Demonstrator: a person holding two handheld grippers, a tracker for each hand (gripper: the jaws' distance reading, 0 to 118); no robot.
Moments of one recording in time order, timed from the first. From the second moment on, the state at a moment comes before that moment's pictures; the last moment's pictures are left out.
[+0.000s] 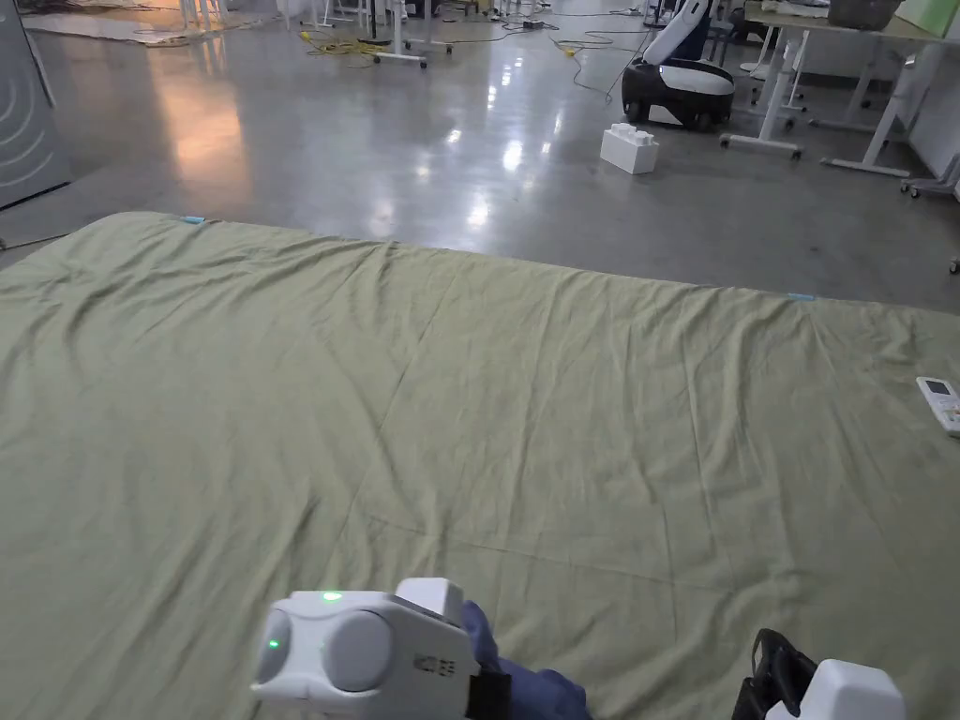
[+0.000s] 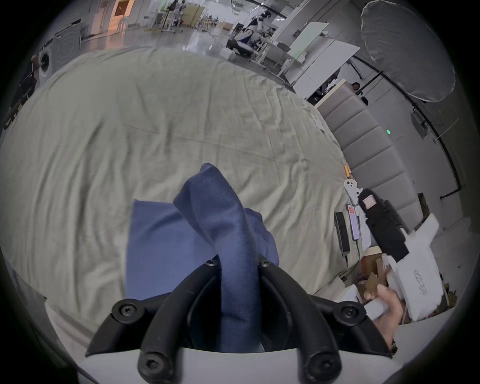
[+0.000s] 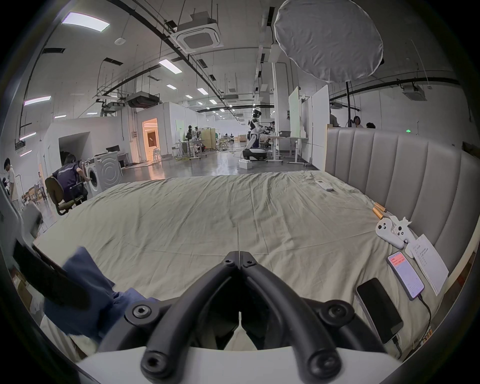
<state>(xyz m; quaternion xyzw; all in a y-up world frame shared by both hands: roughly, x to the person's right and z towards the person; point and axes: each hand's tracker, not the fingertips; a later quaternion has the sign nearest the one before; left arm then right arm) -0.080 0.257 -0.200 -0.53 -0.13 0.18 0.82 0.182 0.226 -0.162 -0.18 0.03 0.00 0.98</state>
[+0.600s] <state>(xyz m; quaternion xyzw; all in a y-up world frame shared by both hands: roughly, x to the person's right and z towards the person) -0.063 0.246 -0.202 -0.50 -0.18 0.24 0.81 0.198 0.223 -0.156 -0.19 0.02 0.00 0.98</state>
